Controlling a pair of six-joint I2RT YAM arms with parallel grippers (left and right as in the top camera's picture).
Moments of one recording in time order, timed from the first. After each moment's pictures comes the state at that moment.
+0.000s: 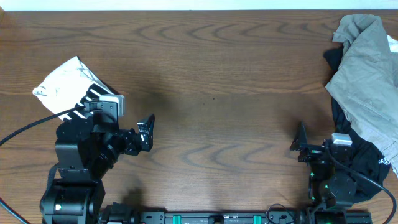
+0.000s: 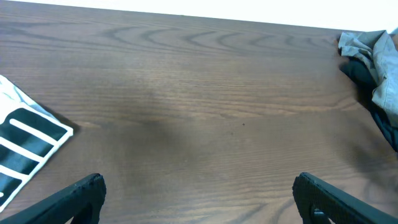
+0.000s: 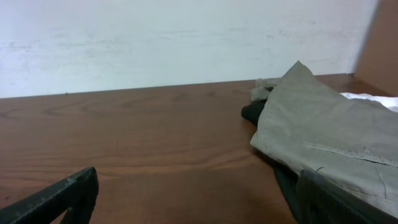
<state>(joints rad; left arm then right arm) -0.05 0.70 0.92 -0.80 0.28 -0.12 -0.04 0.01 0.01 -0.07 0.04 0.09</state>
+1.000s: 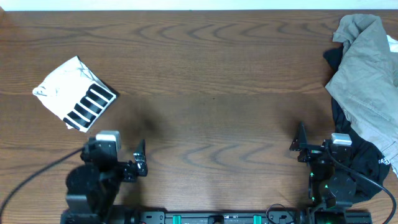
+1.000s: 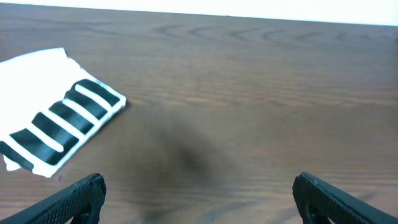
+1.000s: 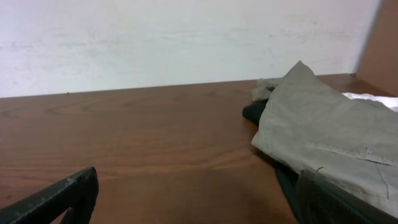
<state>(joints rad) -0.05 0.23 0.56 -0.80 0.09 -0.08 -0.04 0.01 0.01 -0.07 0.04 0.09</state>
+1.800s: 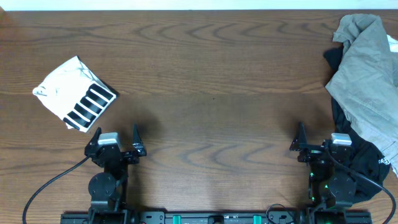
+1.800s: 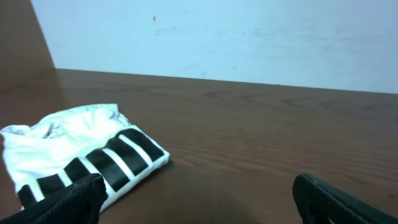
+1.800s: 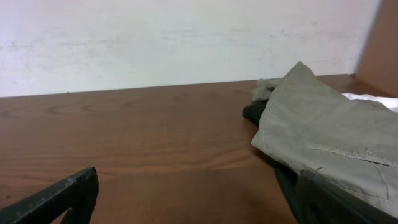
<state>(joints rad) -0.04 0.01 0.04 -0.14 -0.12 -0.07 -0.04 0.01 0.01 -0.07 0.04 0.09</state>
